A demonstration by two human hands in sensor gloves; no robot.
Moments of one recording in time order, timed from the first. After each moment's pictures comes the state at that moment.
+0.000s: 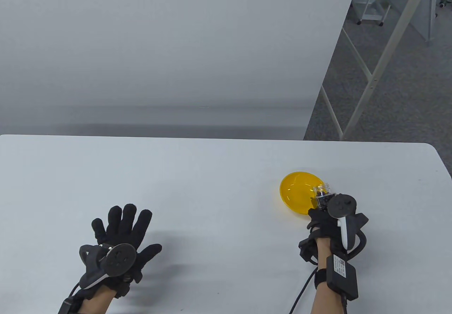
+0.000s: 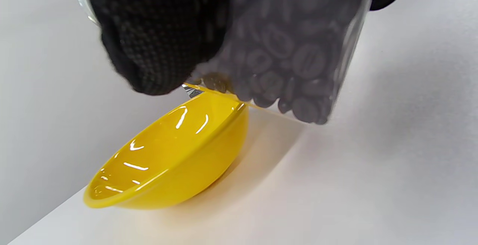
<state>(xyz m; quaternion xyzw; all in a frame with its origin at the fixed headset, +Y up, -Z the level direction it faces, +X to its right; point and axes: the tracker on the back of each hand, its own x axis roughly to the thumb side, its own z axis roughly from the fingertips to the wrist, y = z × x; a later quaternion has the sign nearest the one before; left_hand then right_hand) -0.270 -0.724 -0.272 0.12 -0.13 0.07 0.98 0.271 -0.743 -0.369 -0.33 -0.03 0.91 0.25</state>
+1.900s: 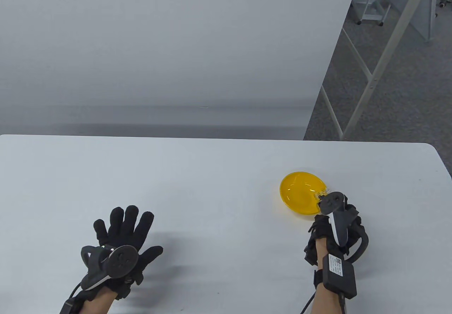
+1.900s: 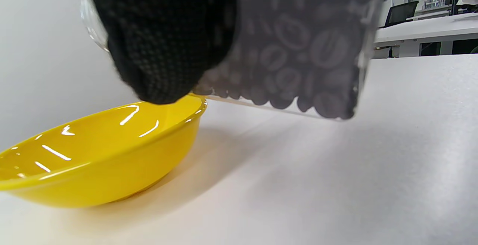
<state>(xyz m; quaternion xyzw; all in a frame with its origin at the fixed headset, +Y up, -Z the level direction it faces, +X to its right) -0.266 -0.727 -0.270 0.12 -0.14 0.06 0.98 0.263 -0.737 -0.372 -0.36 -0.03 0.93 0.09</state>
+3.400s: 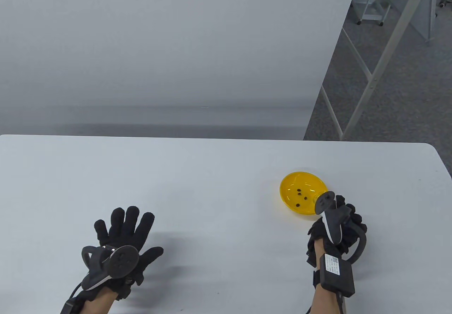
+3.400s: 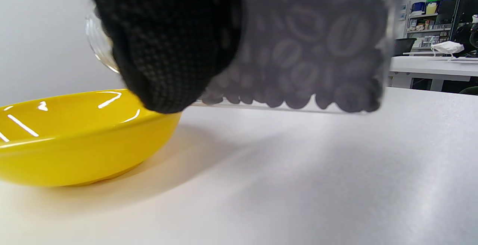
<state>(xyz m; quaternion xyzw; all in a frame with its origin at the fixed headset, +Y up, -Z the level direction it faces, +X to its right) -0.265 -0.728 -0.270 0.11 -0.14 0.06 0.98 0.255 -0.737 -0.374 -0.36 -0.02 0.93 0.02</state>
